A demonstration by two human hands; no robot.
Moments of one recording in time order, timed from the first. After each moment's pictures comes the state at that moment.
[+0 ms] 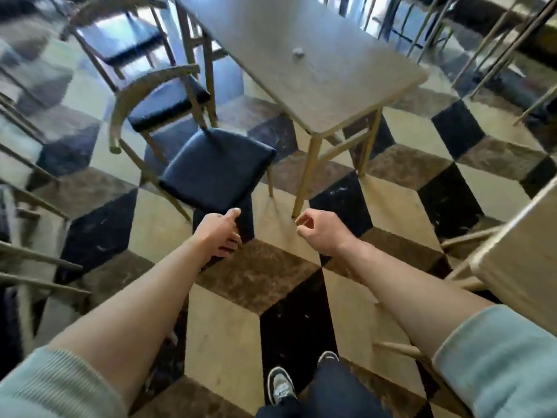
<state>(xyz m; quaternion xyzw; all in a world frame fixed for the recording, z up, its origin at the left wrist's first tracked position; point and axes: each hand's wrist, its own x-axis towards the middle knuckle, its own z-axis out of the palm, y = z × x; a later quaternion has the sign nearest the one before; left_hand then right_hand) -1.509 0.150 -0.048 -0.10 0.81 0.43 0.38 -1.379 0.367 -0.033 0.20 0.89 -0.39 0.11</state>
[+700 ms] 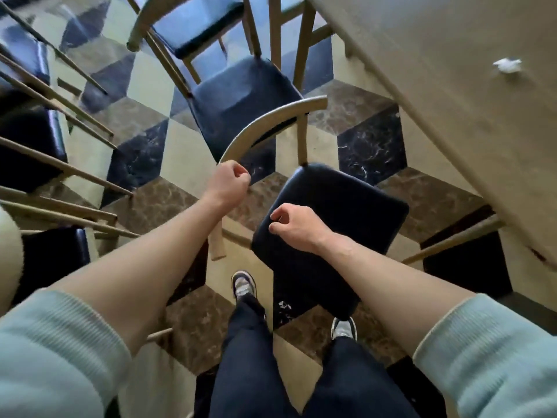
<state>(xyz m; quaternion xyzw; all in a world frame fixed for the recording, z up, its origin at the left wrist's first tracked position) -2.080 0.060 -0.072 0.02 0.94 0.29 0.20 -1.966 0.203 -0.134 0.10 0.85 -0.48 0.20</state>
